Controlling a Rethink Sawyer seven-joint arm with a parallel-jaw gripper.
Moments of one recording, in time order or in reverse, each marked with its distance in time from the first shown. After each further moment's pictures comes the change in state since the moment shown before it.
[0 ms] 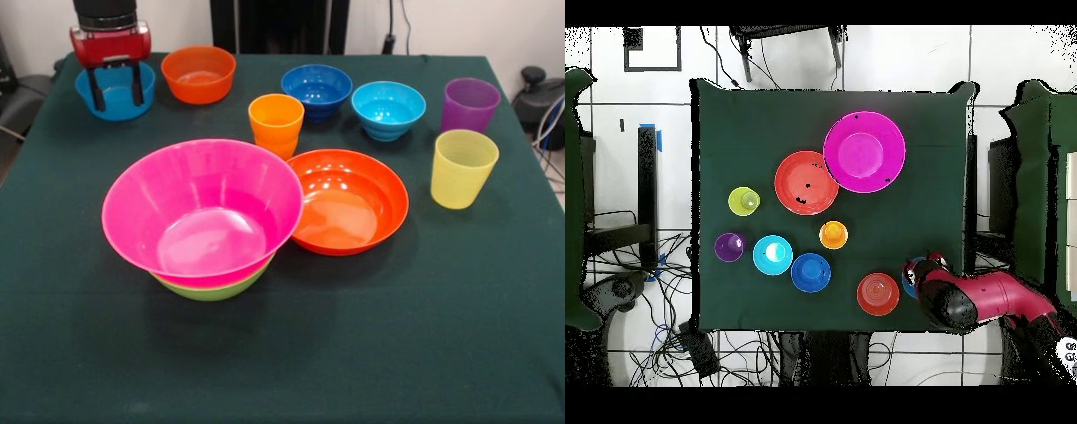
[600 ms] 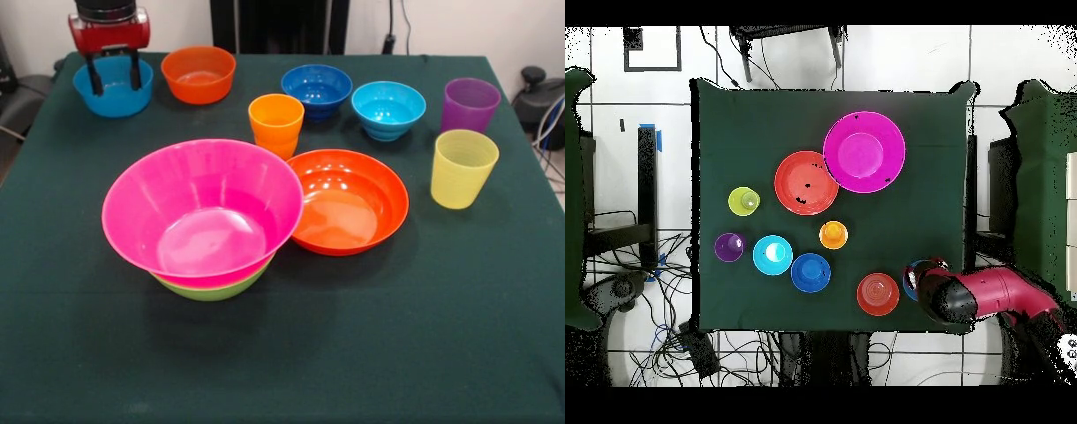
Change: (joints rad) arm 0.035 -0.047 -0.006 0.000 0.069 0.146 0.000
